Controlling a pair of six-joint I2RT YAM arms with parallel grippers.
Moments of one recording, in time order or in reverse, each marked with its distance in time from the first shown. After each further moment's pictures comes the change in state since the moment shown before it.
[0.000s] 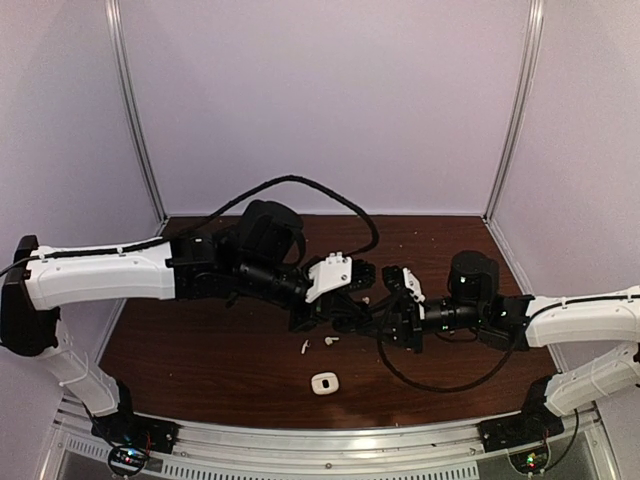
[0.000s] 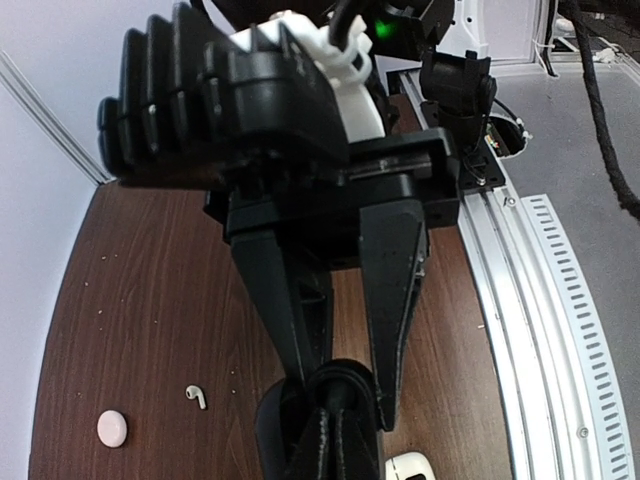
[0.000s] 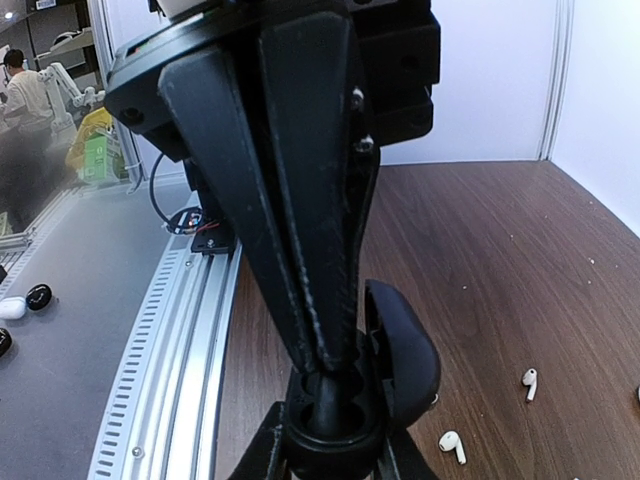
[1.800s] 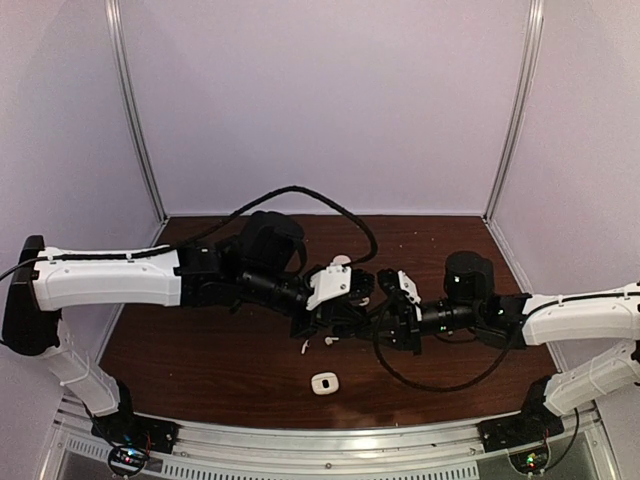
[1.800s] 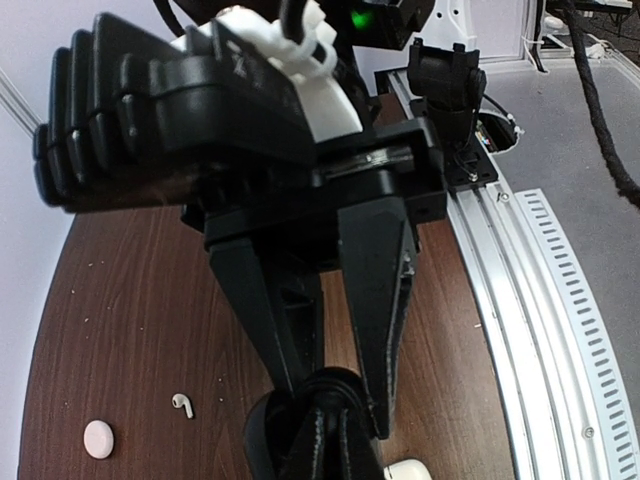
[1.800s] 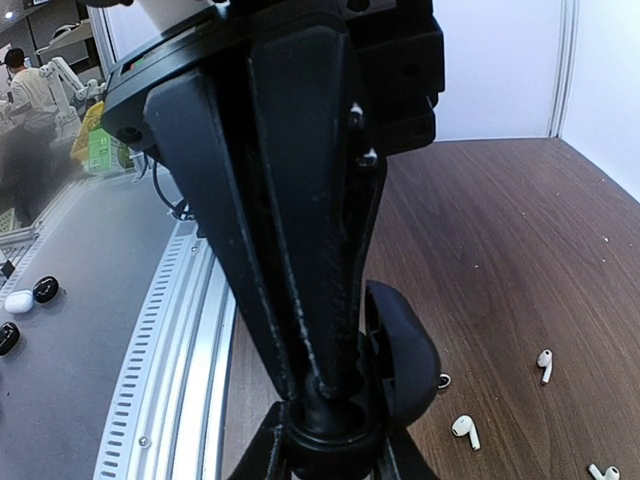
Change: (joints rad) left arm 0.011 0.013 -0.067 0.082 0.045 0.014; right arm -0.007 0.026 0.013 -0.050 -0.022 0.002
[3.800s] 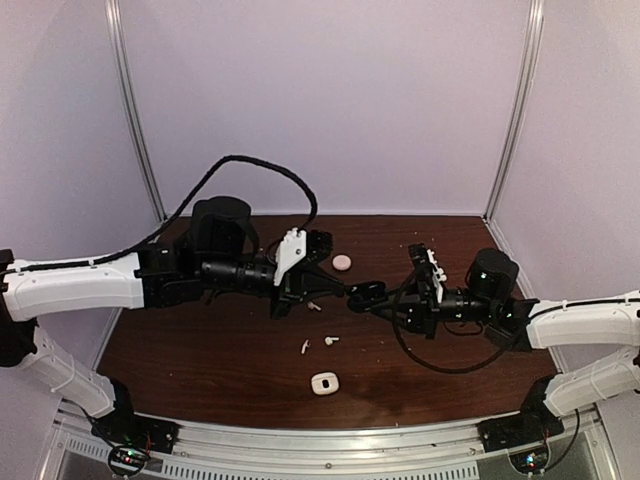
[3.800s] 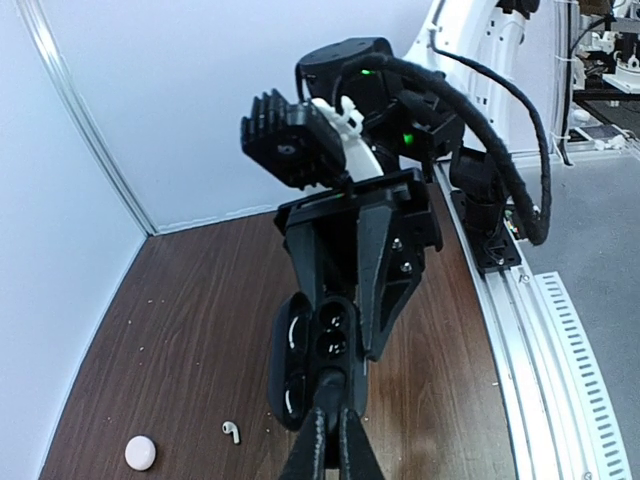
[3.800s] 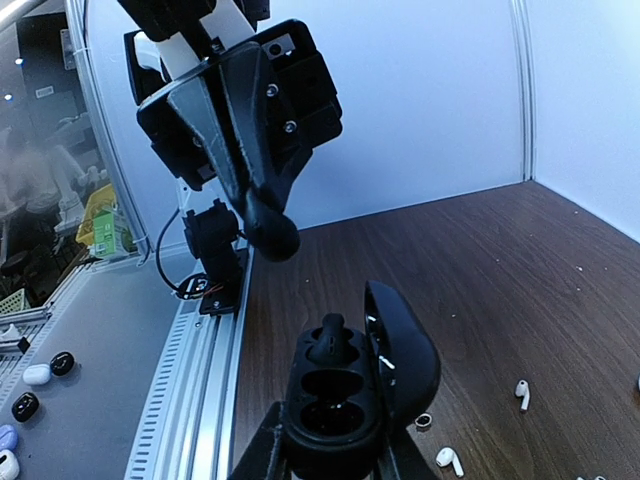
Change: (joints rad) left arm 0.089 -0.188 -0.149 0.229 0.053 -0.114; right arm -0.135 -0.049 -0.113 0.309 -0.078 0.235
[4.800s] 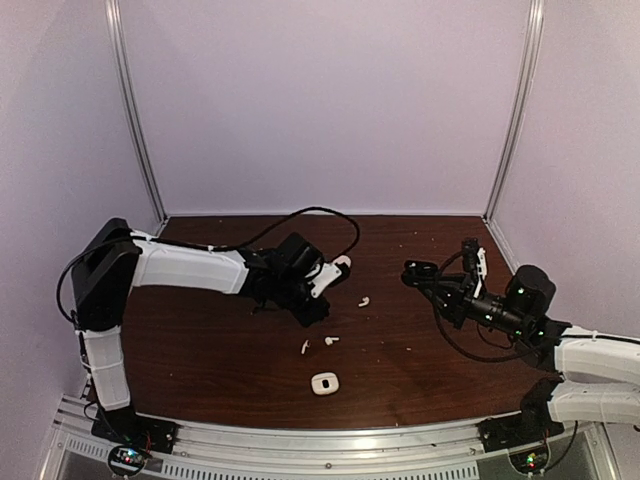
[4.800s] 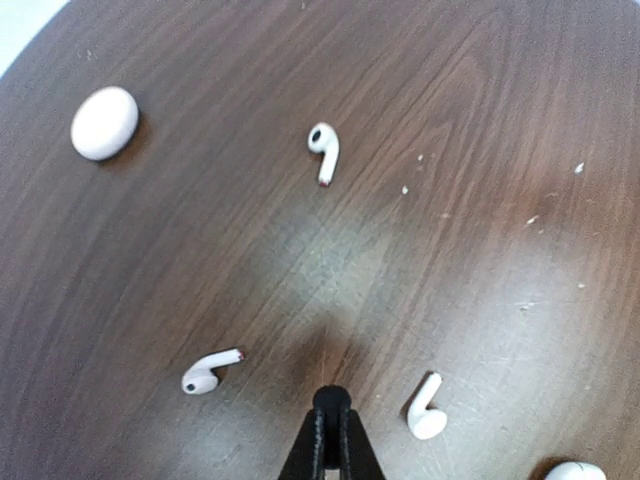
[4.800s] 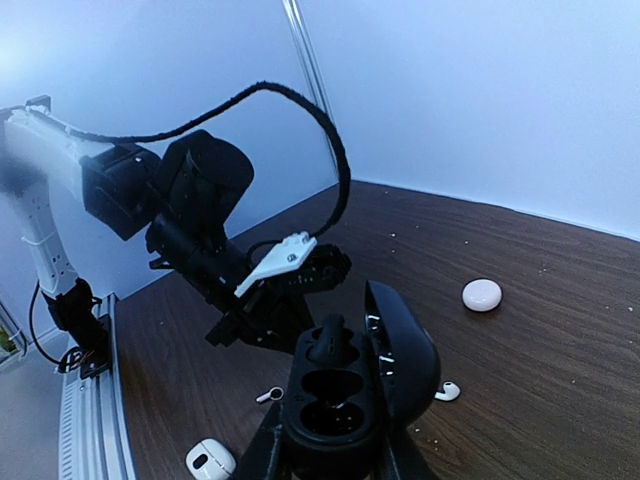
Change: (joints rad) left arm 0.116 0.589 0.239 -0.283 -0.349 -0.310; right arm -0.201 -0.304 -0.201 -0.088 0.307 0.108
